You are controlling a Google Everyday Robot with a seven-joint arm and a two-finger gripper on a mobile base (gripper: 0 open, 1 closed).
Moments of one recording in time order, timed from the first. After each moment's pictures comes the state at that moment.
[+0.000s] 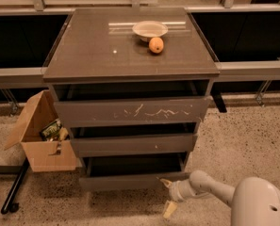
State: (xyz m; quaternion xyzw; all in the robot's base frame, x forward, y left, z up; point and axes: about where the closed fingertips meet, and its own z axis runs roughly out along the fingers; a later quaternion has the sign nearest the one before) arm 0.522 -0.130 0.164 -0.62 0.70 0.24 0.26
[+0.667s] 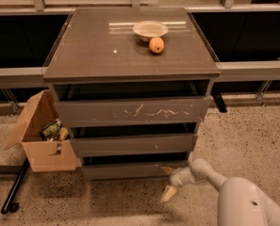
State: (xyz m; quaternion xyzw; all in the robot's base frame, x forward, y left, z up) arm 0.598 -0.142 0.166 -0.61 0.70 0.23 0.30
